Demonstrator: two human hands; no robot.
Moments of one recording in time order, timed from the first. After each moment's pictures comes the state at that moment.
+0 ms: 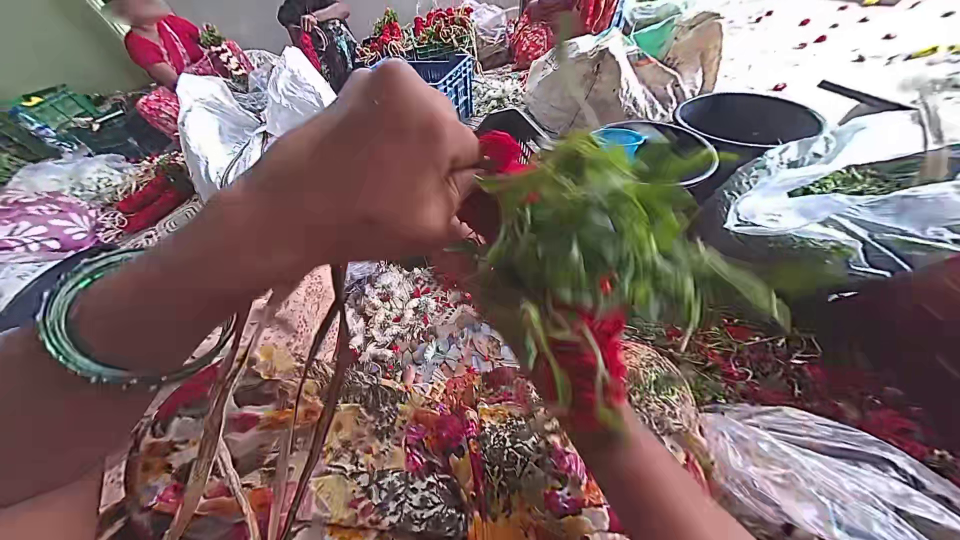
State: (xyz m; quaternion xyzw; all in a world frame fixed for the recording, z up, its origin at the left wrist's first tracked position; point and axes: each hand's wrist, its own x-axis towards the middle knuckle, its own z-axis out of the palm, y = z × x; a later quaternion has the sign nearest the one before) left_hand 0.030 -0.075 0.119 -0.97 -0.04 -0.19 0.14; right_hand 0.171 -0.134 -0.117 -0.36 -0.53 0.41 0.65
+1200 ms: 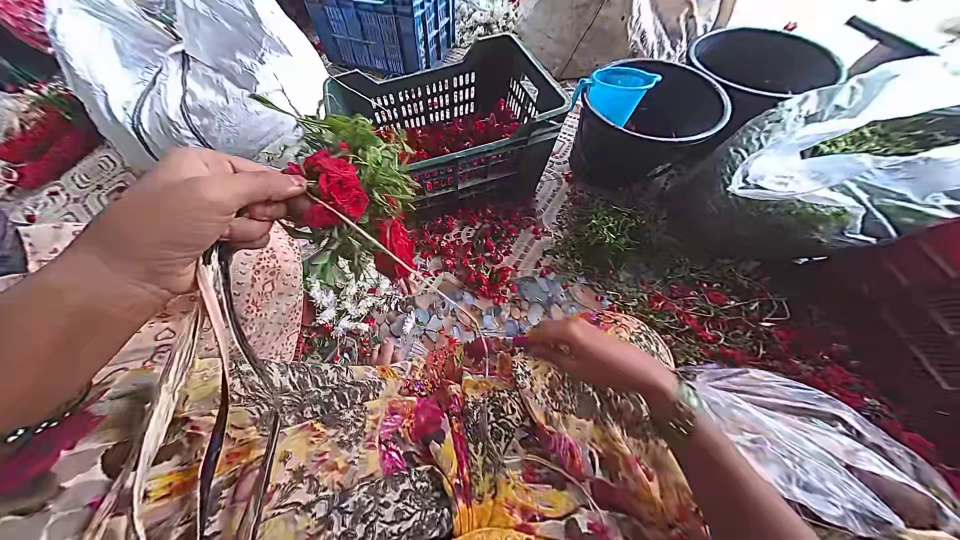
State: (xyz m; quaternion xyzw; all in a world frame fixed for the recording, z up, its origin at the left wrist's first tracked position) left_hand -0.072 0.029 0.011 -0.73 -0.41 -0.20 -0.51; right_hand 0.294 -0.215 -0.186 -0.53 -0.74 0.37 0.18
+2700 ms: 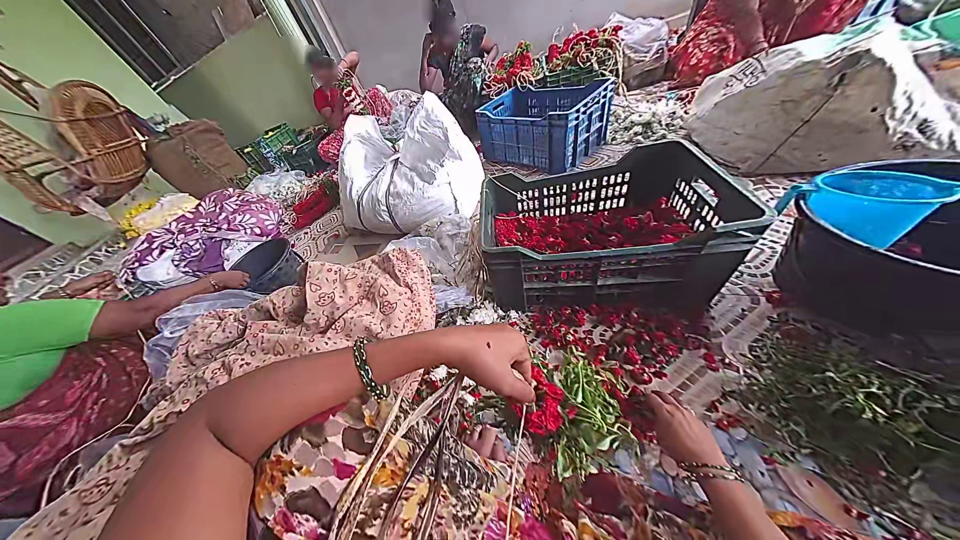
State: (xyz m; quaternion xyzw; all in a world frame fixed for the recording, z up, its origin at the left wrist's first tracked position) left_hand 0.000 -0.006 -0.014 -0.87 -0.25 0.23 -0.35; right_hand 0.311 -0.080 -0.390 -0.76 -0.61 0.24 0.05
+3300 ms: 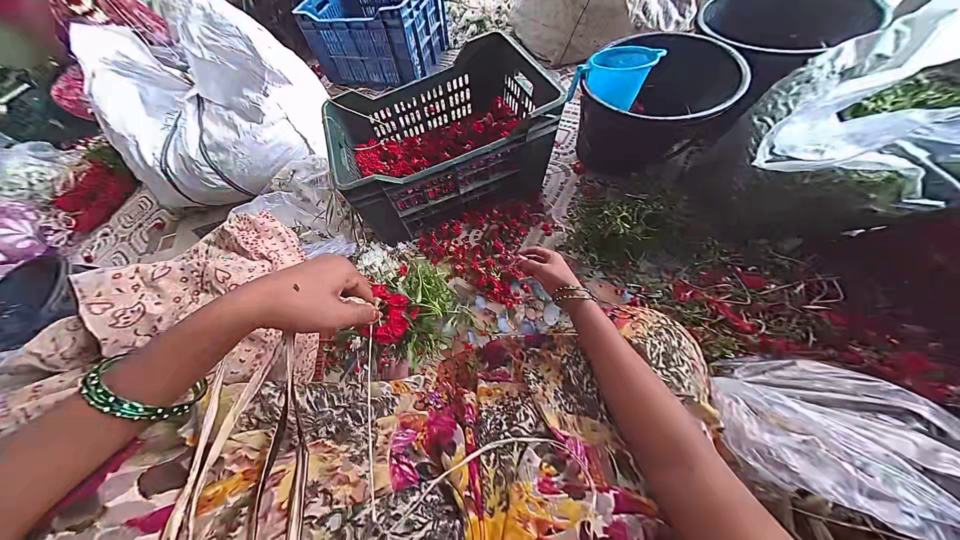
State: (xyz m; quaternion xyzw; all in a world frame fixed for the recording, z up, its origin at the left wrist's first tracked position) left_hand -0.019 0.007 -0.017 -0.89 -0.28 0.21 -0.30; right_hand 0.327 -0.082 -0.331 -0.65 -0.26 0.48 0.53
